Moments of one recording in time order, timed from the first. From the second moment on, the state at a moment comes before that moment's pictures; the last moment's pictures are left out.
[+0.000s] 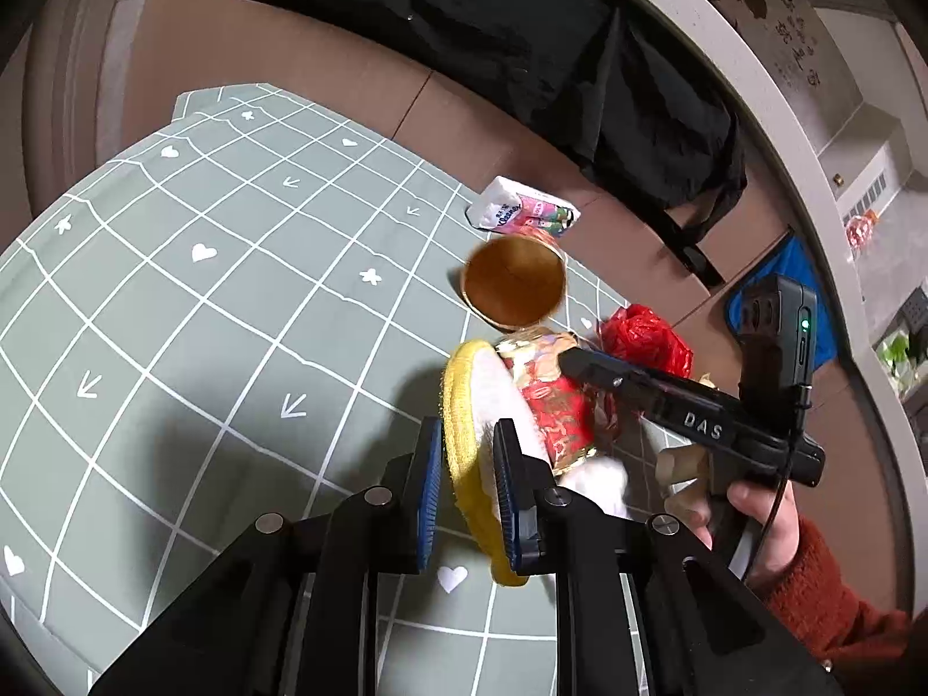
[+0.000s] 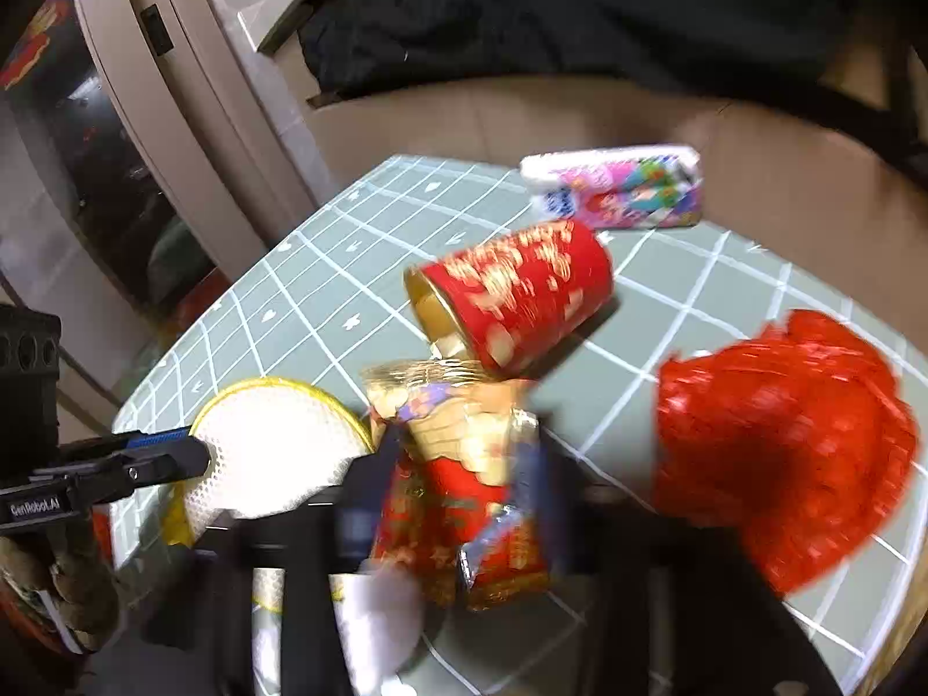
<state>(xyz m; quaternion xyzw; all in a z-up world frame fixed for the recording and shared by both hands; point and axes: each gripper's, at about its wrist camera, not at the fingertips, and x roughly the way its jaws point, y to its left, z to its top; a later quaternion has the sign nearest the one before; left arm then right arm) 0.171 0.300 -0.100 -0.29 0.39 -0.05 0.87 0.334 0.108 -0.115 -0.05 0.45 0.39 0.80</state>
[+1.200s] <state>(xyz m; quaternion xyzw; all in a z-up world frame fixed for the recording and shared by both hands) 0.168 0.287 -0.073 -0.23 0.35 0.03 0.91 0.312 0.057 -0.131 -0.02 0.46 0.32 0.83</state>
